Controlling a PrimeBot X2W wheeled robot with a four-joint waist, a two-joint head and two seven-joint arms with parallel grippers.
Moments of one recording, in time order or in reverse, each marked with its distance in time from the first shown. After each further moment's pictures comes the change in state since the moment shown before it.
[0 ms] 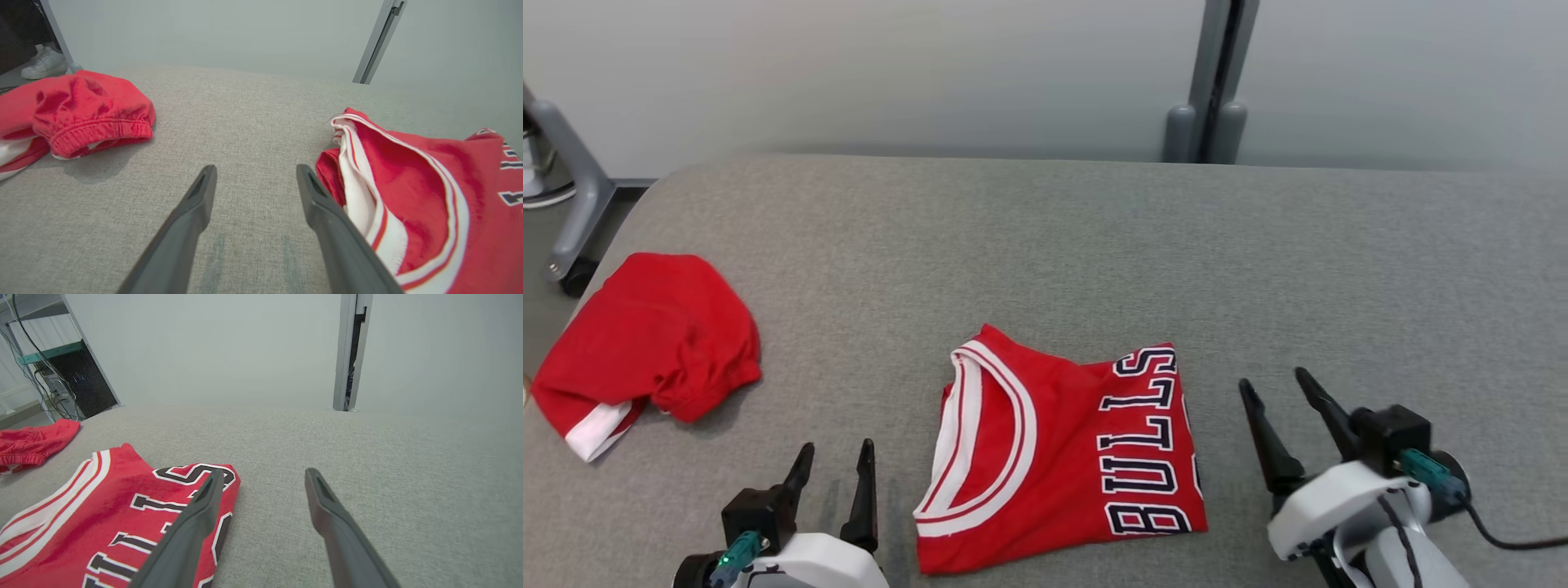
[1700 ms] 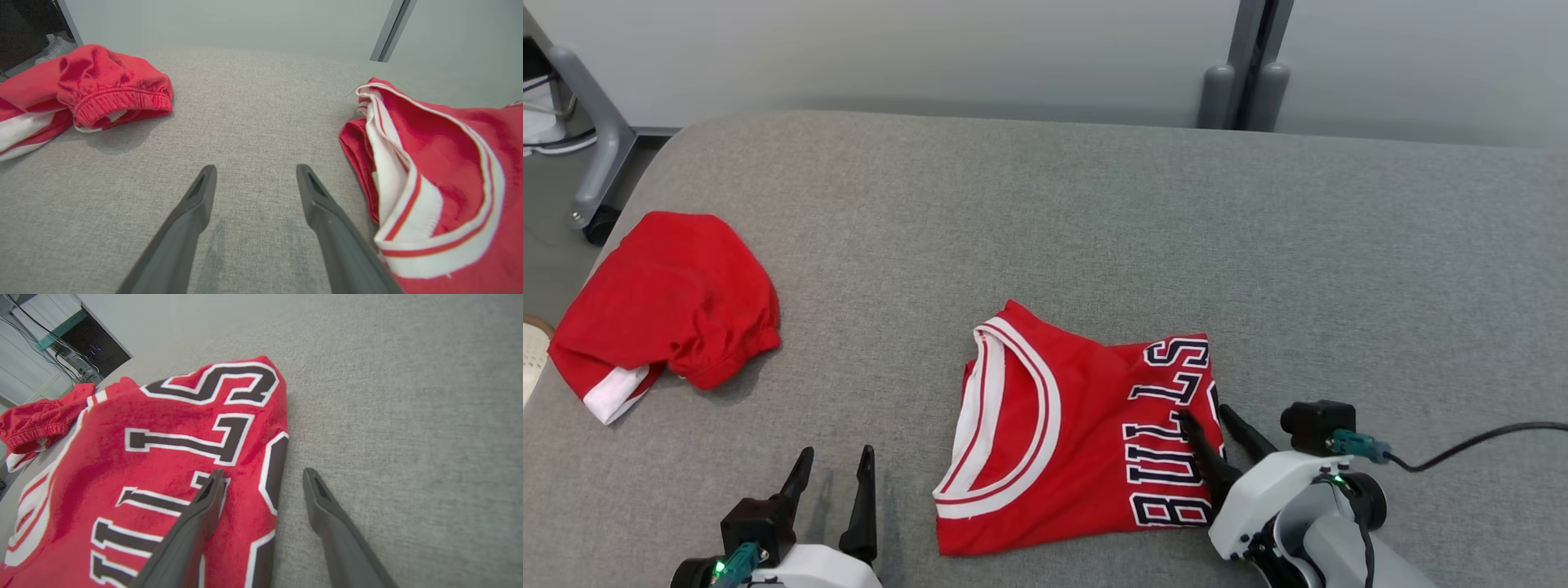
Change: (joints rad) left arm 0.045 0.001 0.027 -0.055 0.045 -0.018 0.000; right arm -0.177 0.008 0.335 0.330 0.459 0.000 0.006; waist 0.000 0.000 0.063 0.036
